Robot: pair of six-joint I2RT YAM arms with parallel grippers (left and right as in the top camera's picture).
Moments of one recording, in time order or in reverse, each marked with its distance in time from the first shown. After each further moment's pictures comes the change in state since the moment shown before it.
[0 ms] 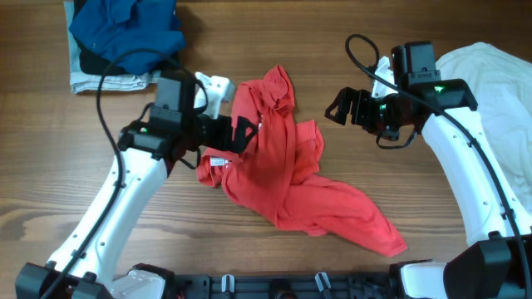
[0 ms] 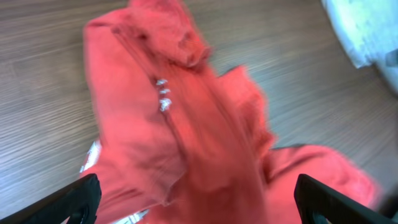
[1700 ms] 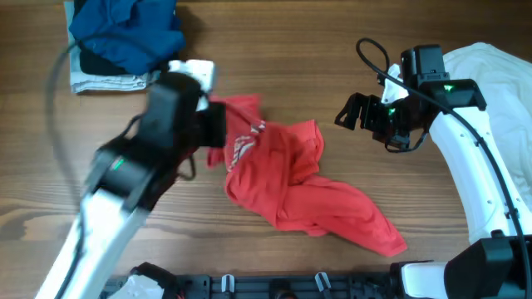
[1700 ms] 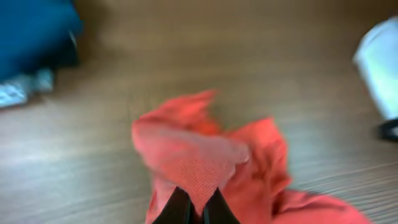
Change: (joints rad) left arm -0.135 -0.222 0.225 -0.233 -0.422 -0.203; right arm -0.049 0.000 0.000 -0.095 -0.006 -0.011
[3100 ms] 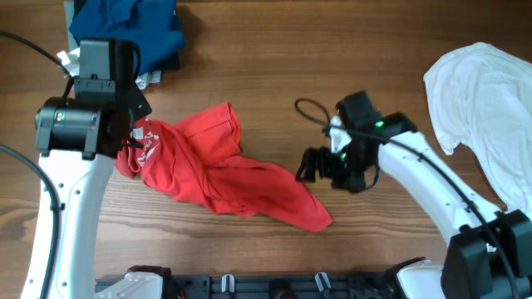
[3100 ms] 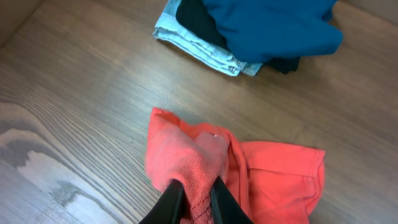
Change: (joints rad) left arm 0.336 0.192 0.263 -0.359 -0.362 -0.251; right arm 0.292 0.001 -0.309 0.107 -0.078 0.081
